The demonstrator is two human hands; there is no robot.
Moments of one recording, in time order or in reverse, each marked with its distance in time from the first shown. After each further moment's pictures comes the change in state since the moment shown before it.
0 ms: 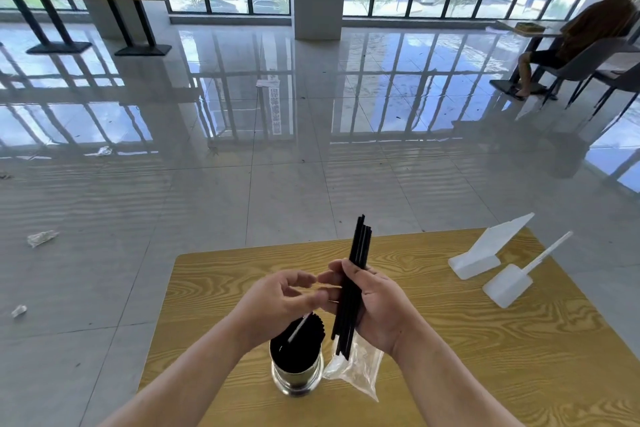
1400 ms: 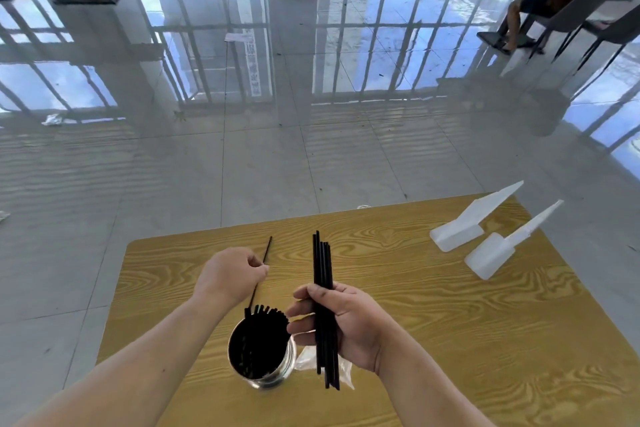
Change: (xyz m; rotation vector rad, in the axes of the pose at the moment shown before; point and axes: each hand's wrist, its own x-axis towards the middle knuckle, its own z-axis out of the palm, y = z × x) left_hand 0.114 -0.056 0.011 0.549 0.217 -0.223; right_hand 0.024 0.018 -0.057 -0.113 -0.073 0.241
